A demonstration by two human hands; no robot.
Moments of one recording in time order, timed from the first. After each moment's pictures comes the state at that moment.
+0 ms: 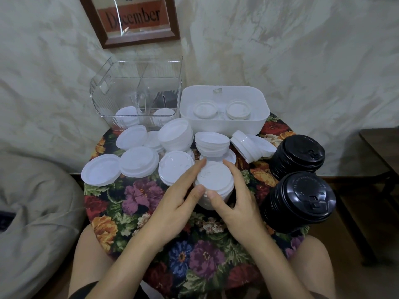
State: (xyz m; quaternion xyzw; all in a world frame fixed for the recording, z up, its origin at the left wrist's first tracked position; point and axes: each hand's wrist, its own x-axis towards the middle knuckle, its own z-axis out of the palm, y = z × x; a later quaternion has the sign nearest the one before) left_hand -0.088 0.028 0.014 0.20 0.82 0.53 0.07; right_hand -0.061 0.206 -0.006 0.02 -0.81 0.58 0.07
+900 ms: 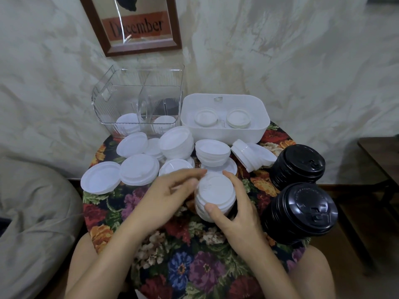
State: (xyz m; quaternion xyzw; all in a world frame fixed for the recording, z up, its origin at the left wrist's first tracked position) left_hand -0.113 0.011 0.045 0.19 0.78 0.59 0.09; right_hand -0.057 0.205 -0.007 0.00 -0.82 0.57 0.07
